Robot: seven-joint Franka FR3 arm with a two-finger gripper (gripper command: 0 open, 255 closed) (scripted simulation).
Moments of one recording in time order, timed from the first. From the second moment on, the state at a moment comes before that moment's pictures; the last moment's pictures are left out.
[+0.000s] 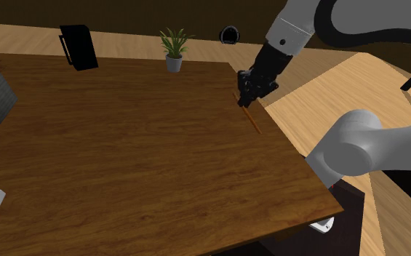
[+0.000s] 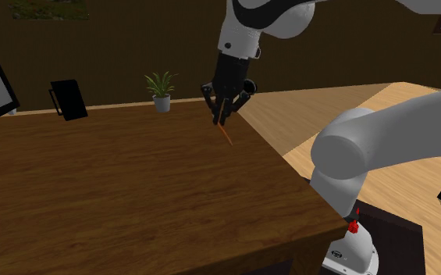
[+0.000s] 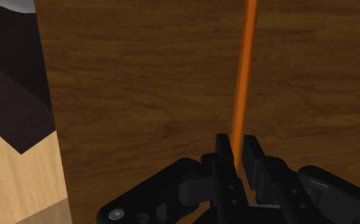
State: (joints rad) arm -0.06 -1.02 0.26 -2.73 0.40 1.88 0.61
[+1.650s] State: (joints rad) arm -0.09 -0.93 0.19 -2.36 0.33 1.60 0.66
